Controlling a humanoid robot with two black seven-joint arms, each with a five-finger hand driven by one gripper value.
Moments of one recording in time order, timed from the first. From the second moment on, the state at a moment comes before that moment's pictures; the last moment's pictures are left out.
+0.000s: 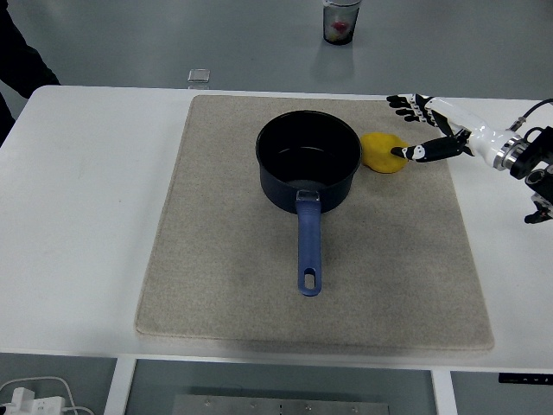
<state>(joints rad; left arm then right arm) 0.08 0.00 0.01 -0.10 0.05 -0.07 0.07 1.05 -0.33 0.09 0.48 -0.73 0.21 0.61</state>
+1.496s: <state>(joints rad) 0.08 0.00 0.01 -0.10 0.05 -0.07 0.07 1.06 -0.26 -0.06 0.40 -0.81 0.11 0.61</state>
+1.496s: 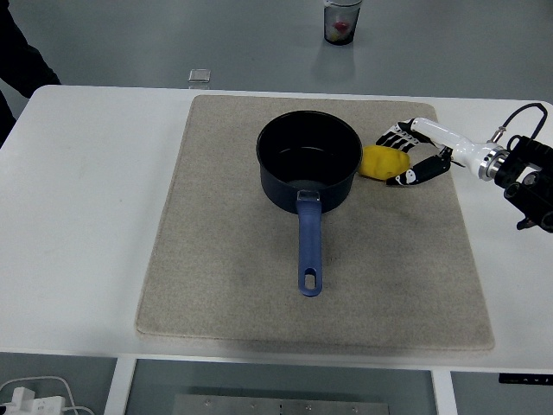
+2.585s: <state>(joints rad) 0.08 0.00 0.01 -0.10 0.05 -0.07 0.07 1.21 -0.29 -0.04 0.40 -0.76 0.15 0.61</state>
